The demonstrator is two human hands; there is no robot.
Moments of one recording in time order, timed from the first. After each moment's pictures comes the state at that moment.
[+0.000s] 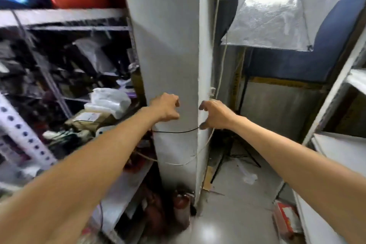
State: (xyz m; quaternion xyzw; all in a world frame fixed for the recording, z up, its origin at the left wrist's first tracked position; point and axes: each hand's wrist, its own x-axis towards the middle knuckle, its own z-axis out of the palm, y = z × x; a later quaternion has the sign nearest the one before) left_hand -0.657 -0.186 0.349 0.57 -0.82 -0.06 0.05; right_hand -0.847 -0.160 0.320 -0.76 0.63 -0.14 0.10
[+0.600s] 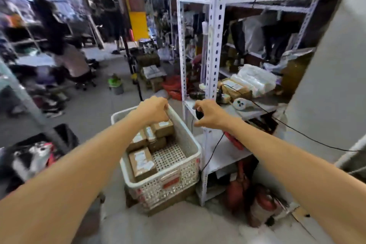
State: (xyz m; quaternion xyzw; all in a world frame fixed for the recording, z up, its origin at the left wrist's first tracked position) left_hand -0.305 0.096 0.322 0.85 -0.53 -0.04 0.03; right_hand -0.467 -0.037 0.302 -0.95 0.23 -0.05 0.19
